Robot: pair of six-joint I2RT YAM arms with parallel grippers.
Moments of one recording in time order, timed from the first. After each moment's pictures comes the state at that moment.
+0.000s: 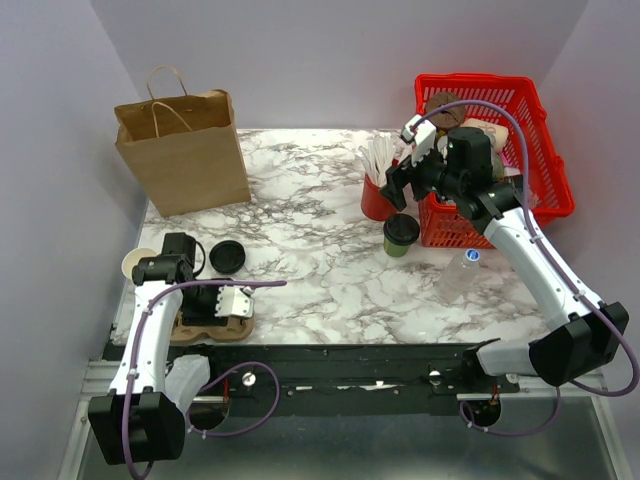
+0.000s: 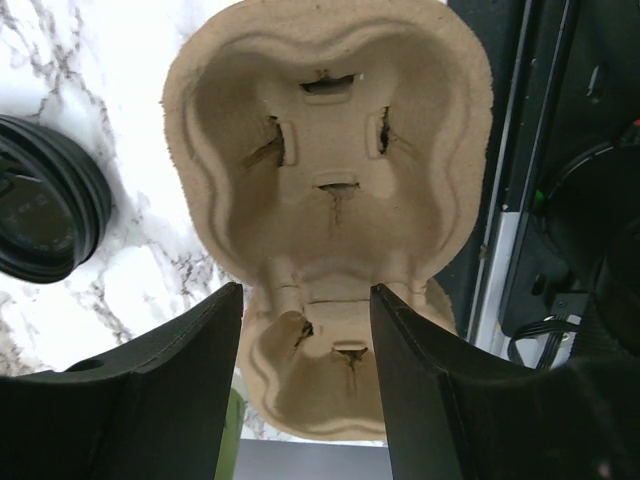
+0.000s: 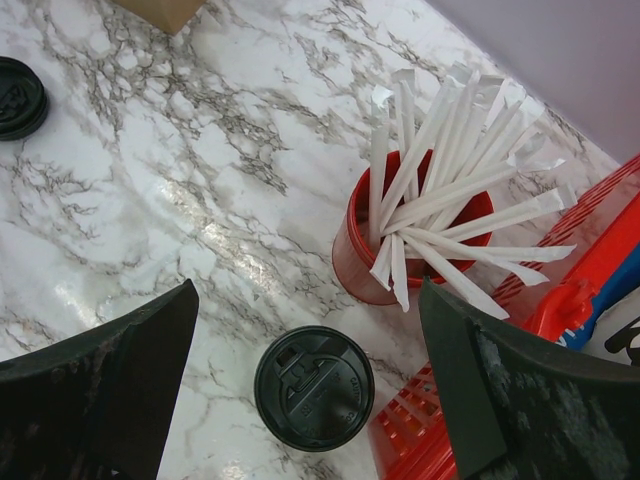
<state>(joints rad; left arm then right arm) 0.07 0.93 0.78 -1.33 0.32 1.71 0.36 1.34 1.33 -0.44 -0.35 -0.28</state>
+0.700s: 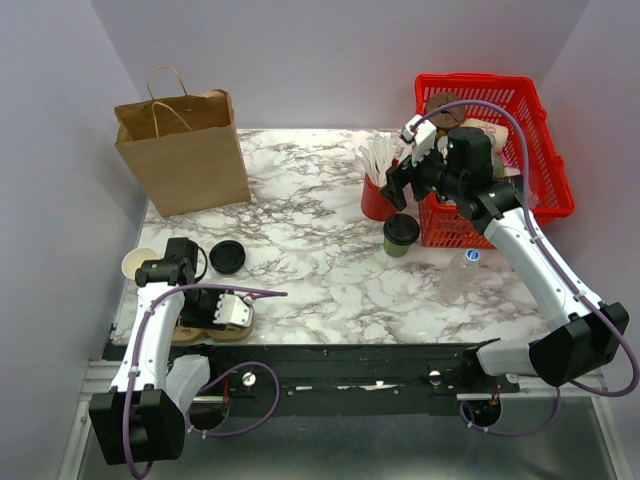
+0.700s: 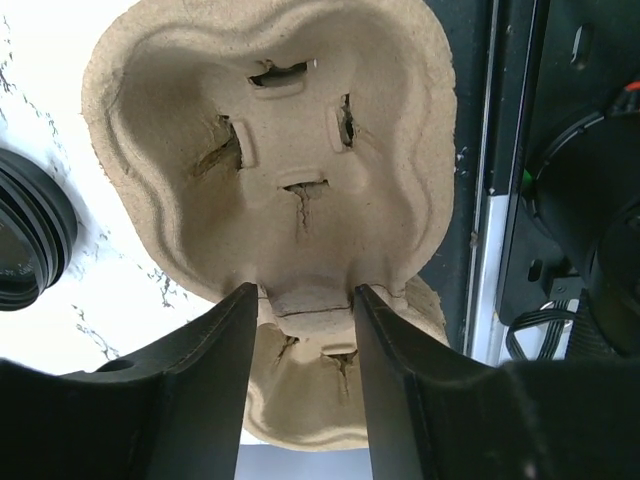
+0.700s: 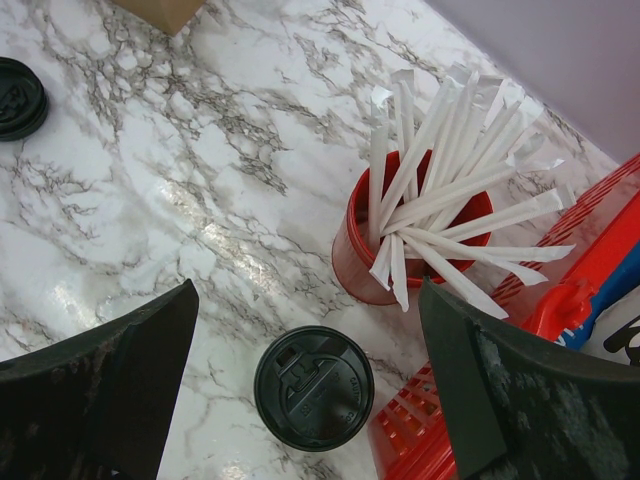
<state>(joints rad) 0.06 0.93 0.72 -1.33 0.28 1.79 0.36 1.34 1.33 -0.44 -0.35 -0.28</state>
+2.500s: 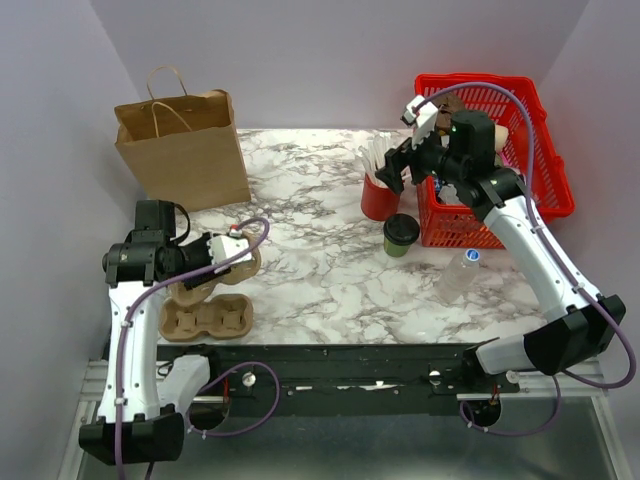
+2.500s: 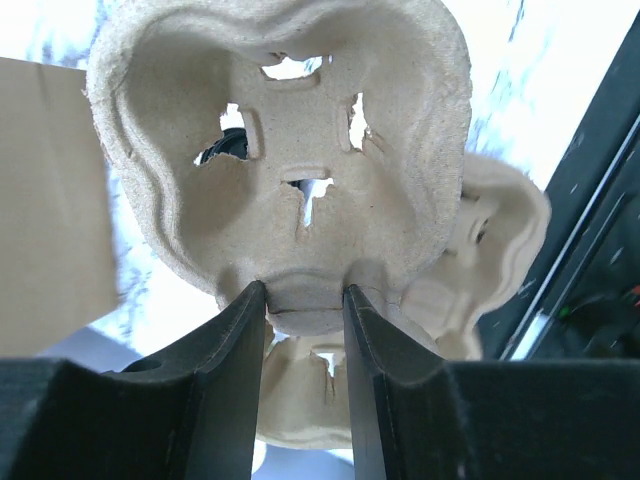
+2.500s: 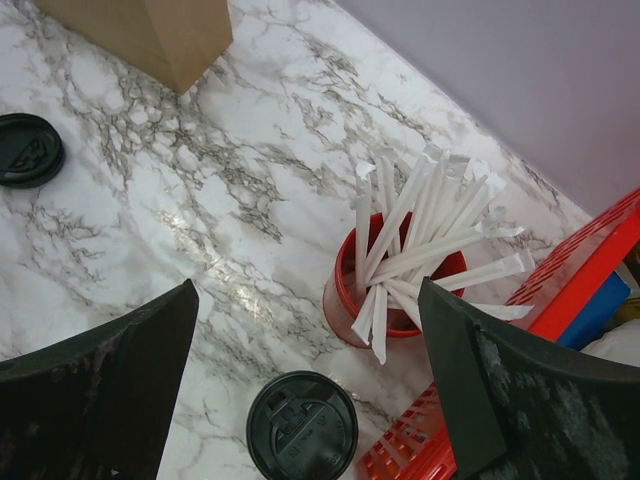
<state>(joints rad) 0.06 0.92 1.15 -1.34 0.51 1.30 0.36 1.40 1.47 -0.43 -0.37 -0.27</state>
